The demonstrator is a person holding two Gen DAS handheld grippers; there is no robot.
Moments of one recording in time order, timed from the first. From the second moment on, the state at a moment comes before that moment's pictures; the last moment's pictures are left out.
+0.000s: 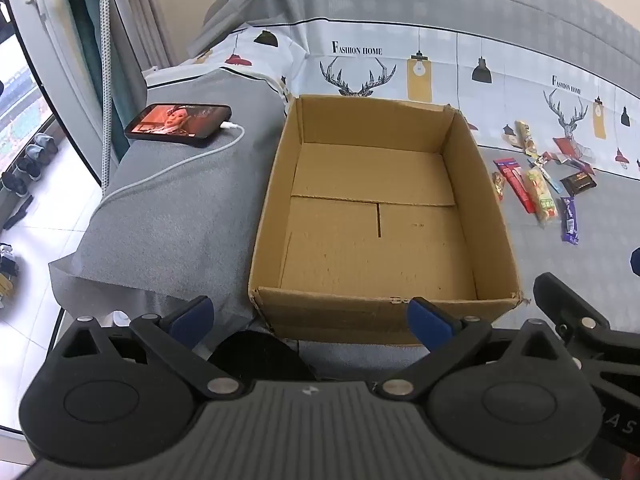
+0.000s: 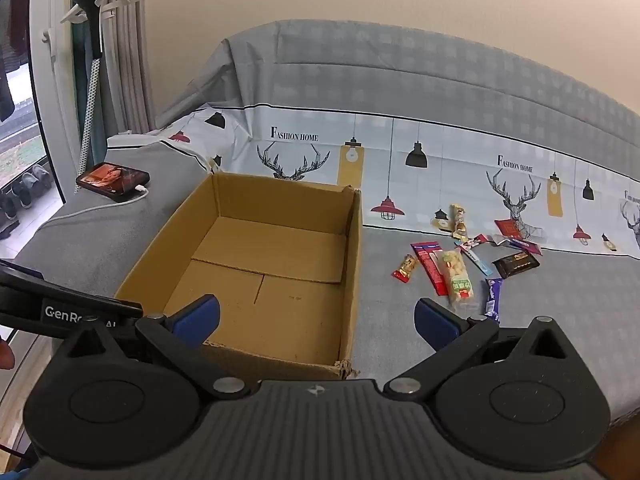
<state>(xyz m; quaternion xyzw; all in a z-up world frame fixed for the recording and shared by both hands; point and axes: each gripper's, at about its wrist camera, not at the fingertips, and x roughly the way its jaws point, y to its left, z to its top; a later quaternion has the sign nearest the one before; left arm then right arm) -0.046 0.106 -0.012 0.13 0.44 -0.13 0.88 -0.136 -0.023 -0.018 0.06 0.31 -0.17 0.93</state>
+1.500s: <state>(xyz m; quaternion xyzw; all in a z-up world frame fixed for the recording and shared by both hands) -0.051 0.106 -0.013 0.13 0.45 -0.12 0.88 -0.139 -0.022 -0.025 0.07 0.31 -0.17 0.93</state>
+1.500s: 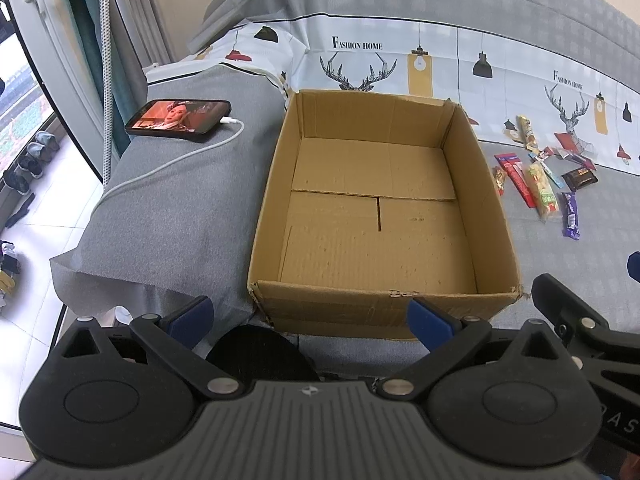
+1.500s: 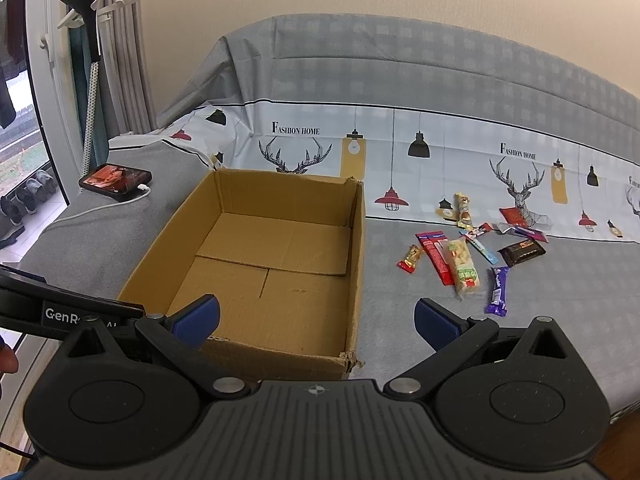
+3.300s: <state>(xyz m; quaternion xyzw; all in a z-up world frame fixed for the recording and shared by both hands) -0.003 -0.136 -0.037 0.23 0.45 -0.23 0.83 -0.170 -0.251 -0.090 0.21 0.33 -0.33 0.86</state>
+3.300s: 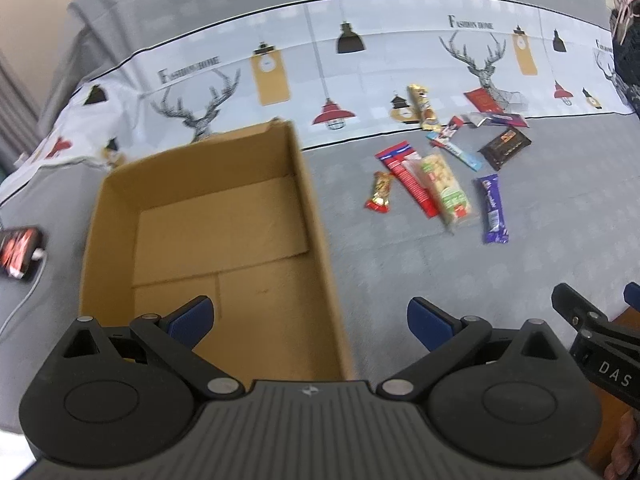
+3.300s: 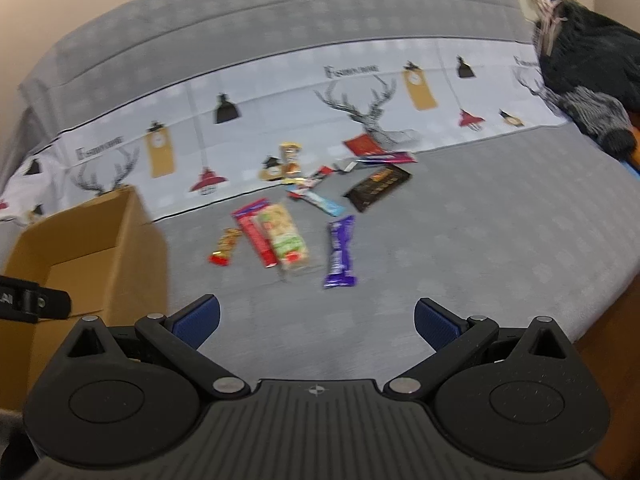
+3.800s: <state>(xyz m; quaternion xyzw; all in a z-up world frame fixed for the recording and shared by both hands) 0.087 -0.261 -0.119 0.20 0.55 -0.25 0.77 -0.134 -0.369 -0.161 0.24 0.36 -0.36 0.82</state>
